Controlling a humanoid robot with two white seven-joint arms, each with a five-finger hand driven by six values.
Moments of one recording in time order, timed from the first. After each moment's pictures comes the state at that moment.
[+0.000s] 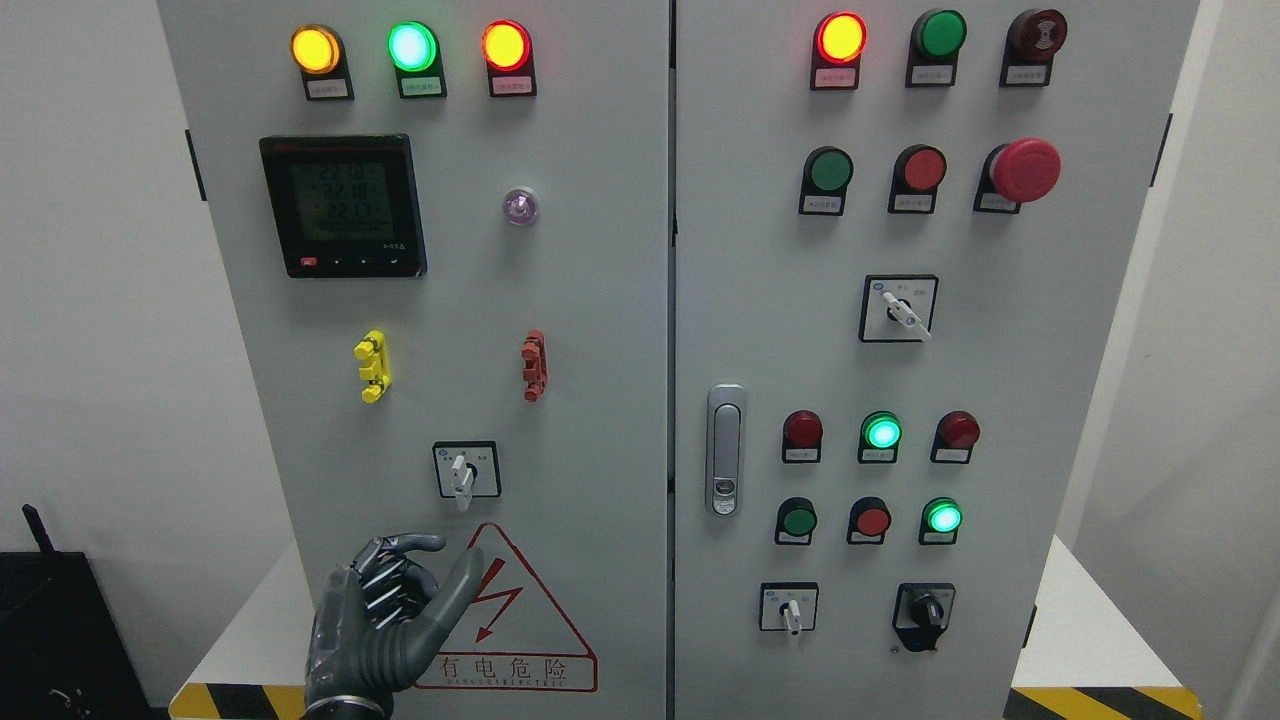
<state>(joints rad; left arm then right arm) -0.25 -0.11 0.00 -2.03 -0.10 0.53 0.16 0.09 0.12 0.08 -0.13 0.00 0.02 -0.08</state>
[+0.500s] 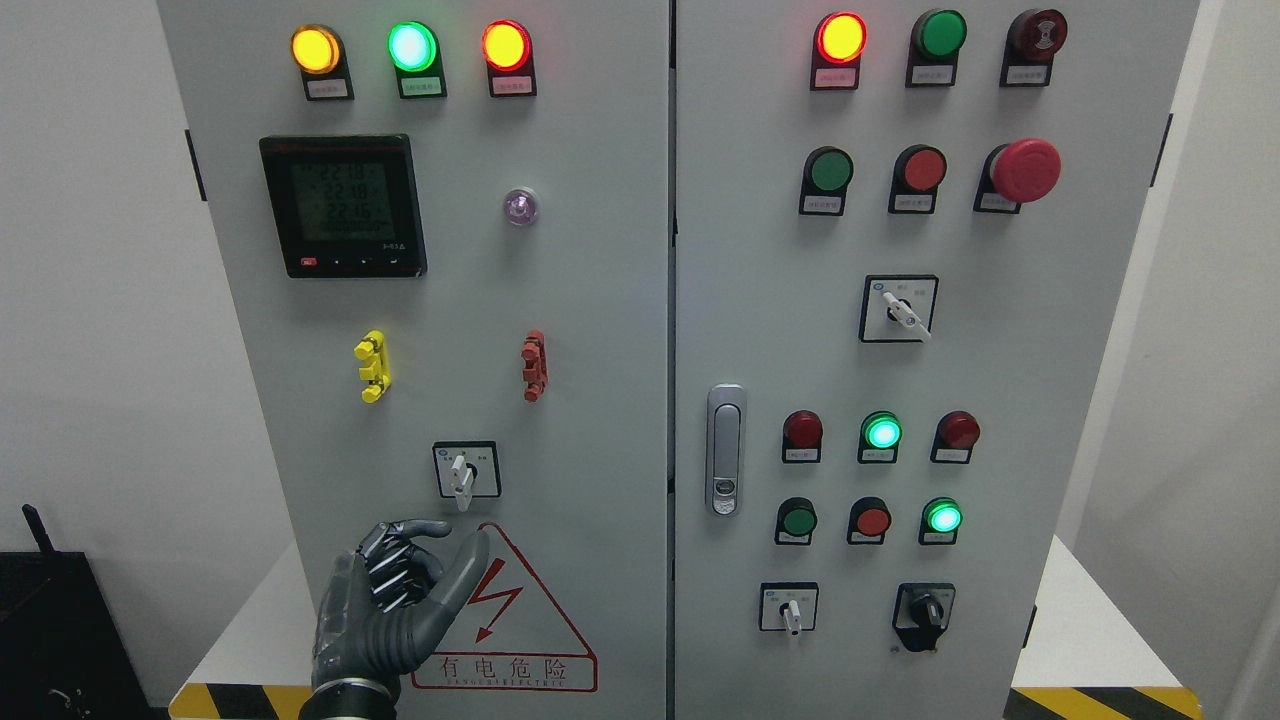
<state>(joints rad) -0.28 -0.13 0.00 -2.02 -0.11 0.54 0.15 0.09 0.12 0.08 -0.13 0.00 0.02 -0.08</state>
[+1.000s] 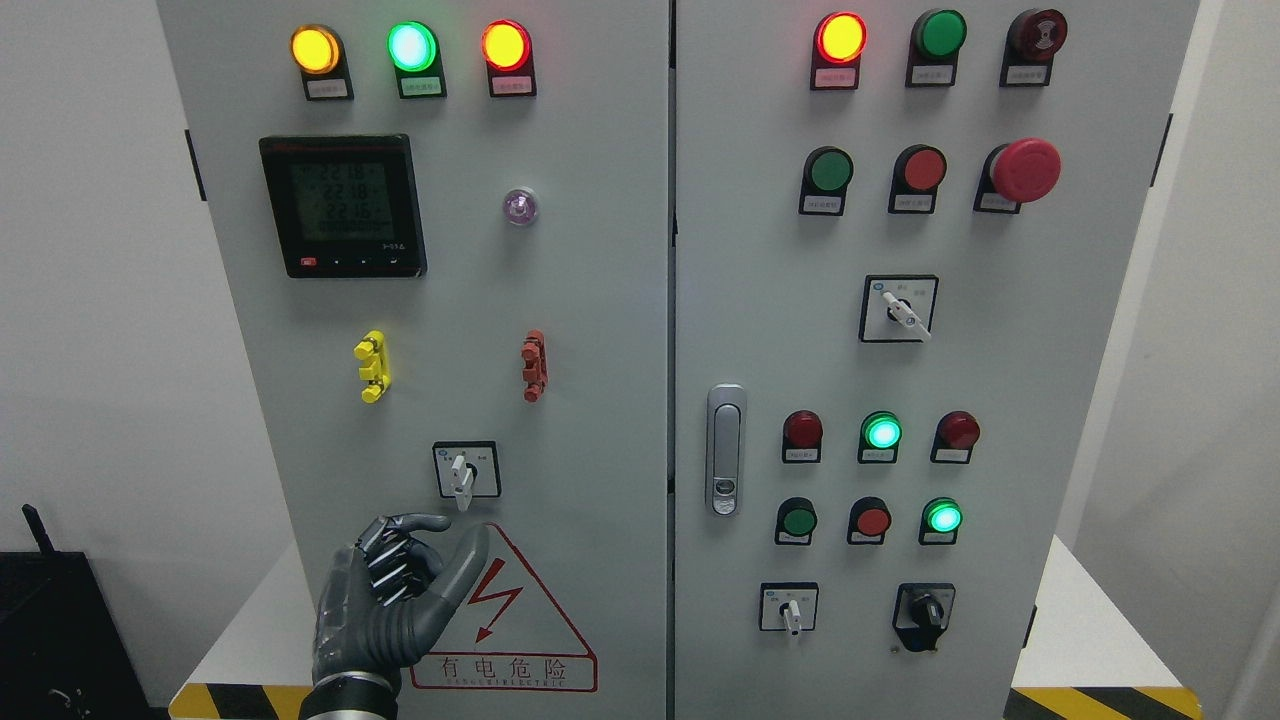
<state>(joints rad) -0.29 -0.13 0.00 -2.02 -0.11 0.54 0.16 0.09 0.12 0.08 -0.13 0.00 0.02 -0.08</state>
